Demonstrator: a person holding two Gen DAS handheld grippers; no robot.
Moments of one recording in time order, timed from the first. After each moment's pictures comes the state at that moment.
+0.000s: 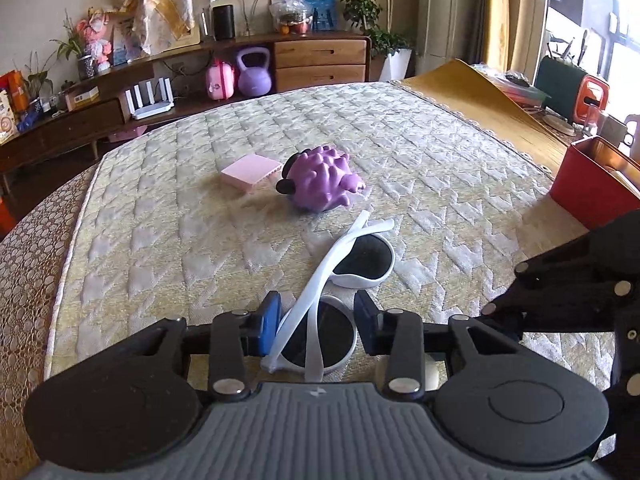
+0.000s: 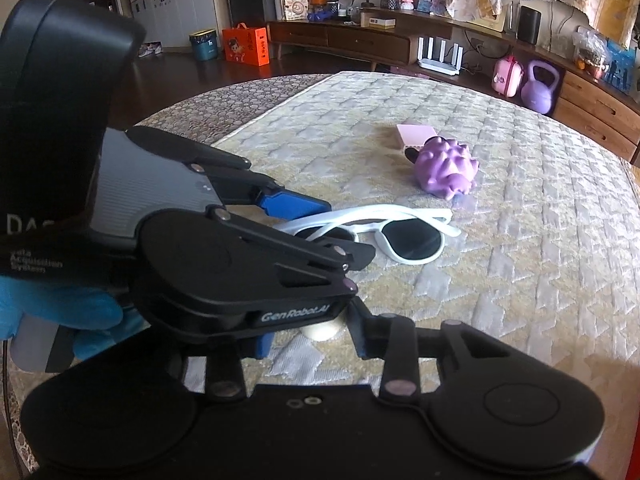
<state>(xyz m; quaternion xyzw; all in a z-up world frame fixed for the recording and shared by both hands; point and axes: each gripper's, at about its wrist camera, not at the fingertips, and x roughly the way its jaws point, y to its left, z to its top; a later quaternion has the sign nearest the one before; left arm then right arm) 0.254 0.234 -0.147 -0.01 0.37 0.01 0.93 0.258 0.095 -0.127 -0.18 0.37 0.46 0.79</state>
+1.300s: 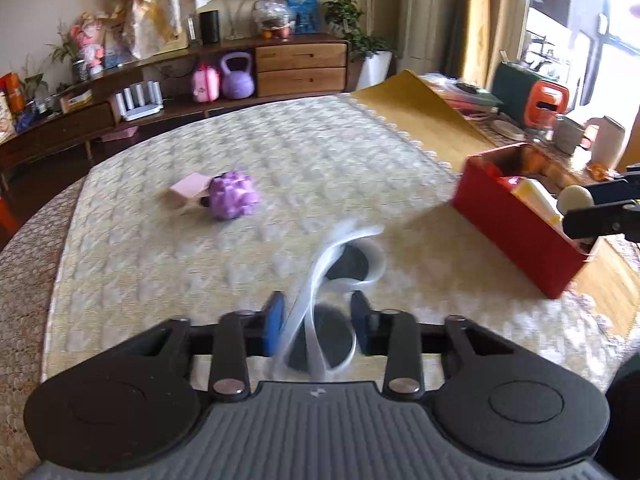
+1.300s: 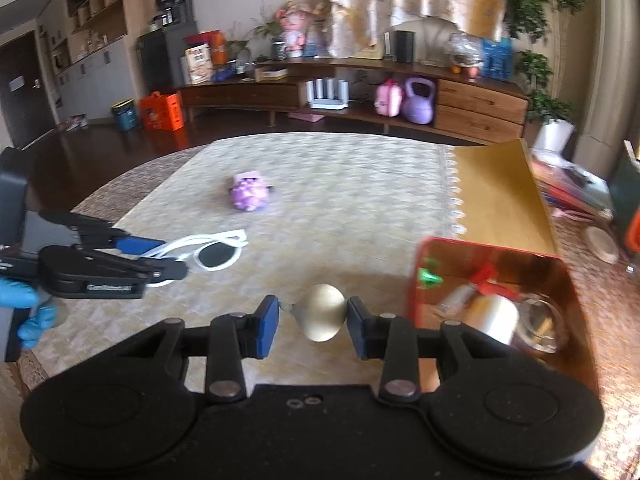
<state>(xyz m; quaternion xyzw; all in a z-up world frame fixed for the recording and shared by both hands) 0.201 0.139 -0.081 -0.01 0.38 -0.01 0.93 0.253 -0.128 -0.037 -0.10 0.33 0.35 0.87</state>
